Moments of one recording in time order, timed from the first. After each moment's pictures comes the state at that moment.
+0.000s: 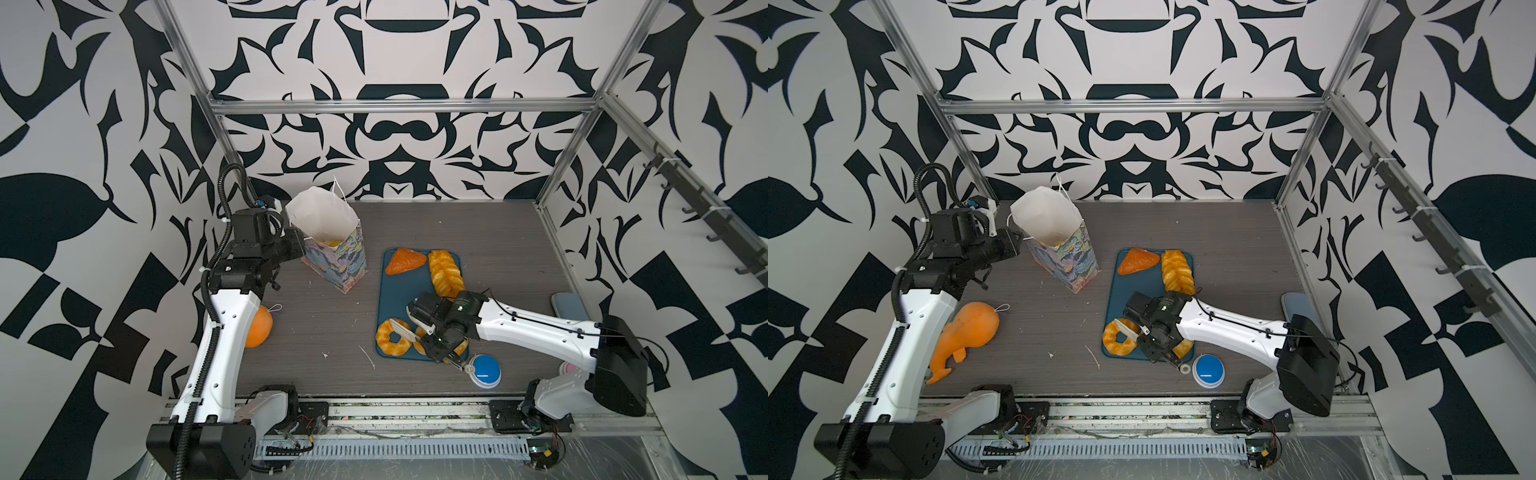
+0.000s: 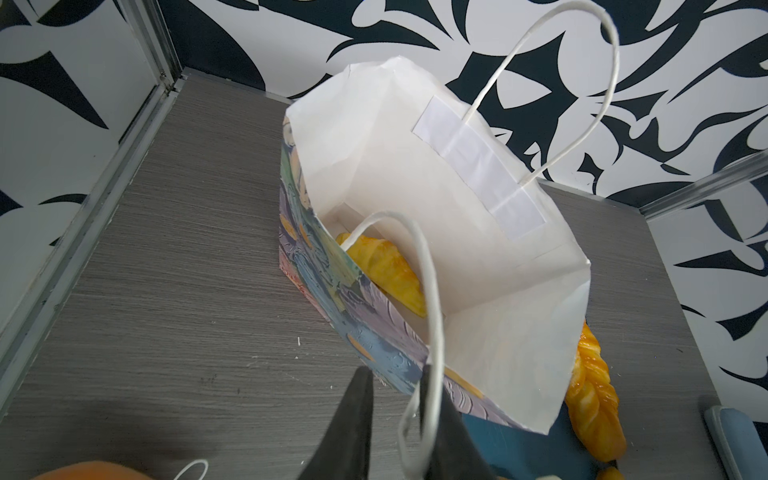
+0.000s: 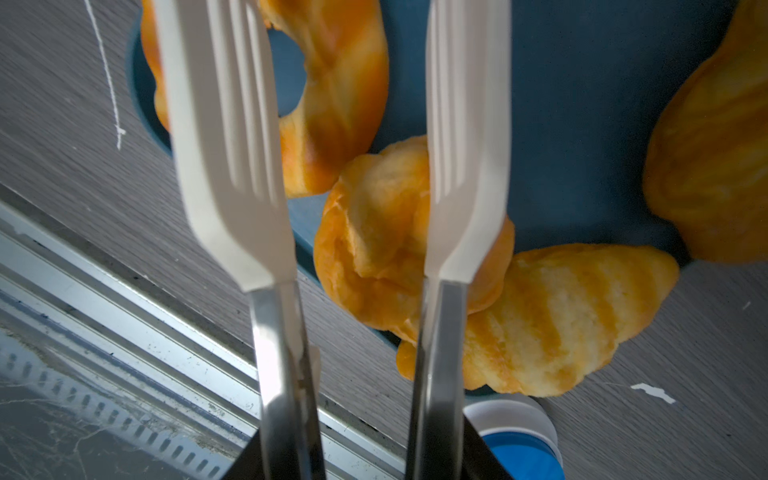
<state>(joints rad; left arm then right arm) -0.03 1.13 1.25 -0.70 0.18 -0.29 1.02 1.48 1.07 -1.01 0.00 0.37</state>
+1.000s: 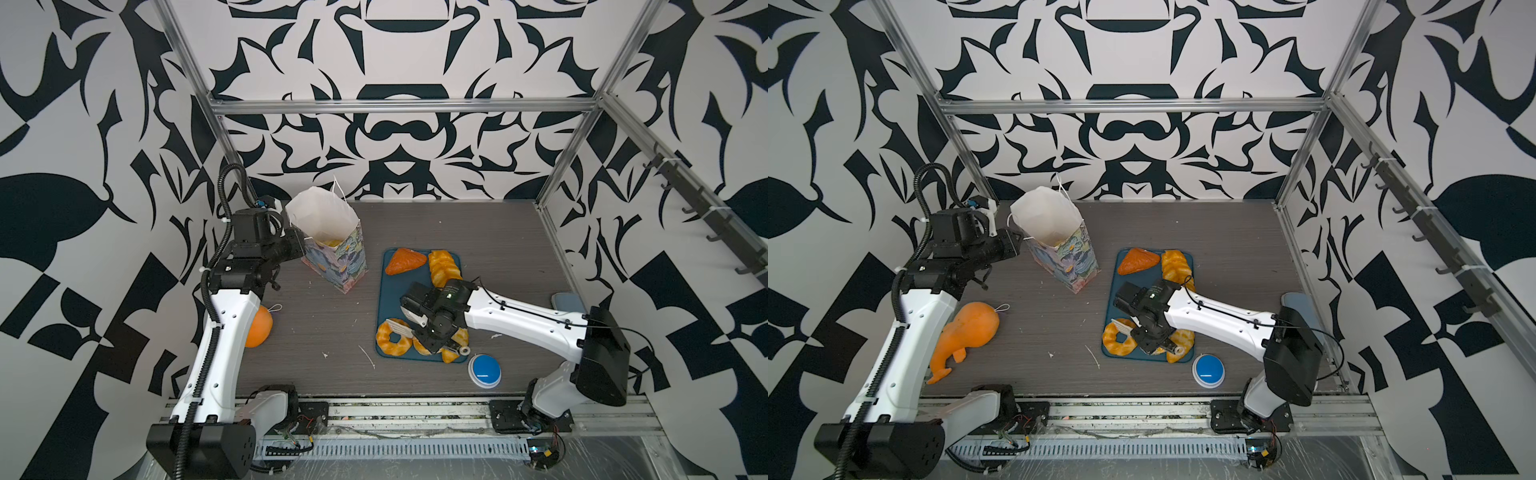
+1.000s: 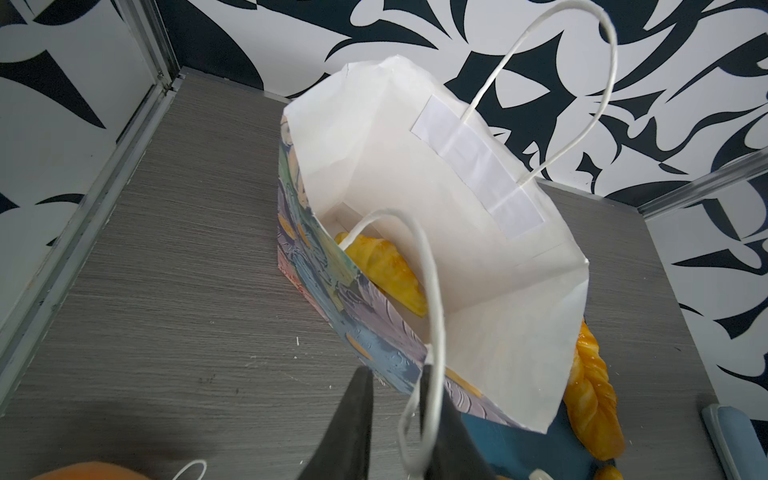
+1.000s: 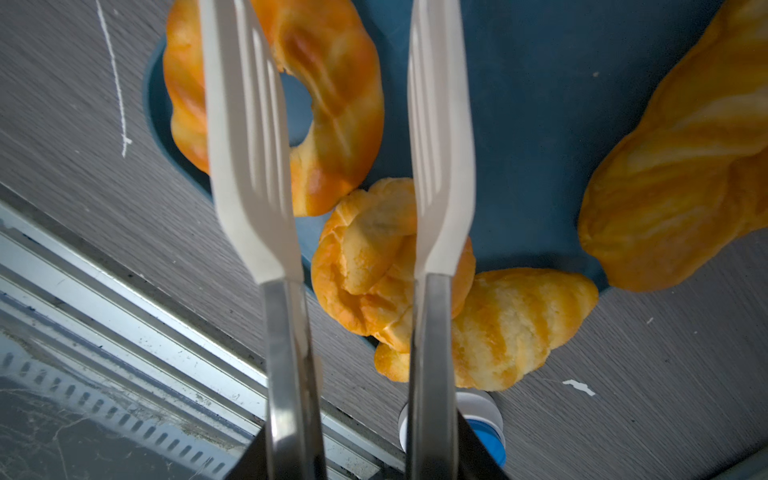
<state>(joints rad) -0.03 1.13 1.25 -0.70 0.18 -0.29 1.02 1.57 1.24 -1.13 0.03 0.28</state>
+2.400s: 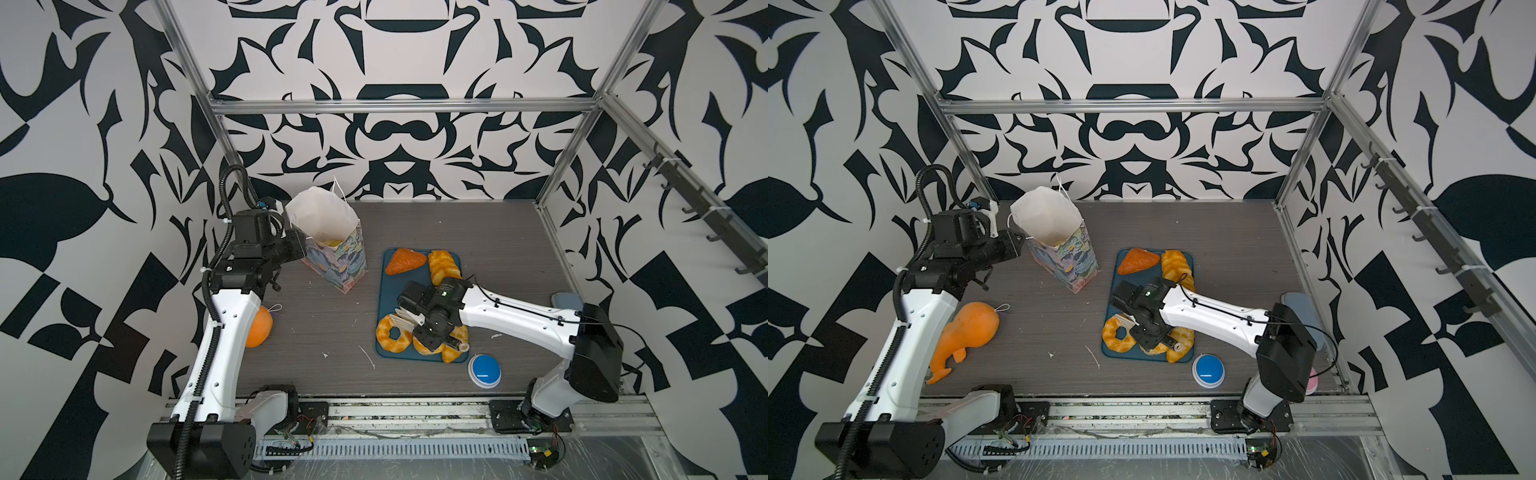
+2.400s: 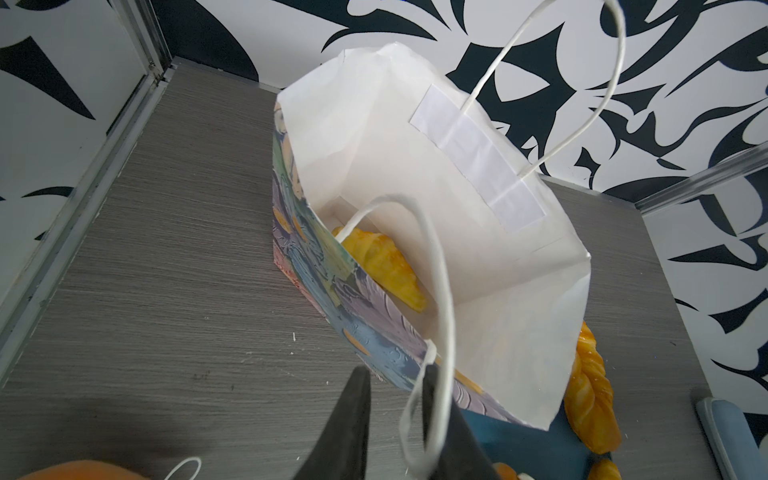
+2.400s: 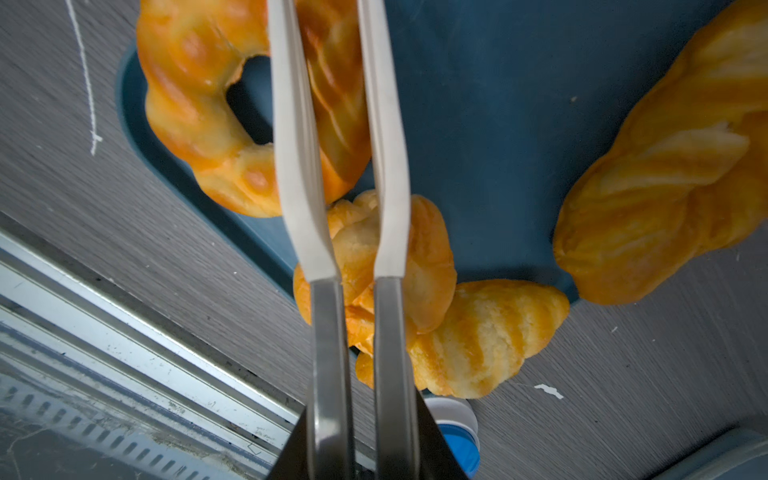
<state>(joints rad) -0.03 1.13 1.24 -0.70 0.19 -0.30 1.01 1.59 1.27 -1.15 0.08 0.24</state>
